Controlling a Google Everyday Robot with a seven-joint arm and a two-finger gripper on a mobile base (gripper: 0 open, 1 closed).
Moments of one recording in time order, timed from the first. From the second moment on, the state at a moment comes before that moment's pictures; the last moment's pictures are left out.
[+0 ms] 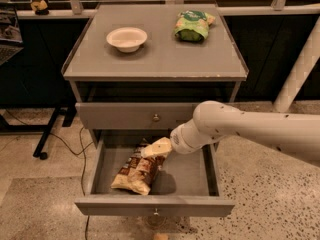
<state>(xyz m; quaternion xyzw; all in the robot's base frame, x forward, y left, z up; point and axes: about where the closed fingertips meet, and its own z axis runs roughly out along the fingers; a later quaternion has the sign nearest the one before) 0.554 -0.047 0.610 -0.14 0.95 0.24 0.16</state>
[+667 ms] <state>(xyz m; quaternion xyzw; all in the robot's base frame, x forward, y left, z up) 0.579 -0.028 0.588 -0.10 0.94 0.24 0.22</state>
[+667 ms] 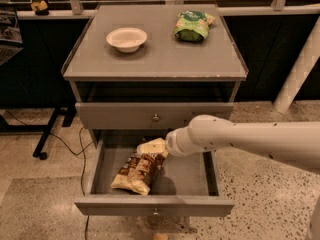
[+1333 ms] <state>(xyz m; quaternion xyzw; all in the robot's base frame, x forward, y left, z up) 0.587 -0.027 0.592 -0.10 0.93 0.24 0.24</state>
